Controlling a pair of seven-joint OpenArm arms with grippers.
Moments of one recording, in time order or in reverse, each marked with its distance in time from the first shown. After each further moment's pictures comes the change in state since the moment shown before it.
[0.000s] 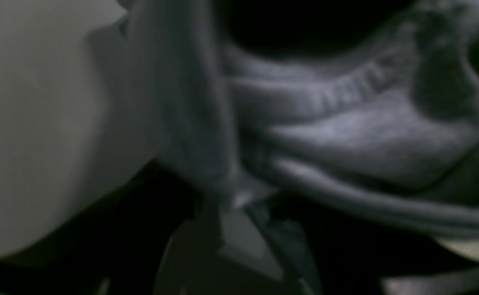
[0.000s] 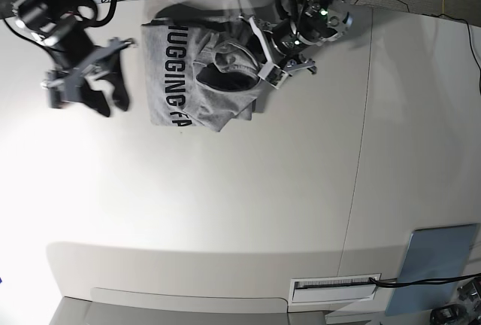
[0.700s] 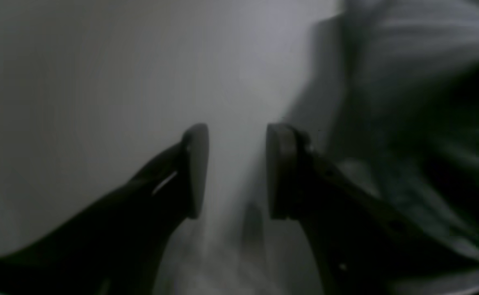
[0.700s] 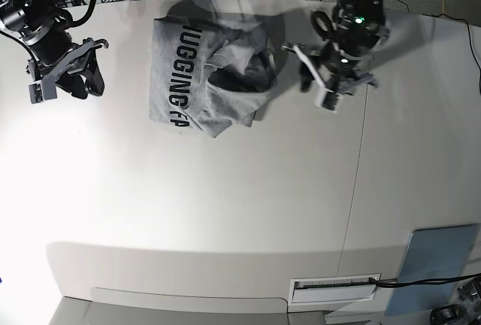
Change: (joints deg) left arm 0.0 0.1 -14.4 12.5 5.3 5.6 11.4; right arm 0.0 4.8 5.1 -10.1 1.0 -1.0 -5.7
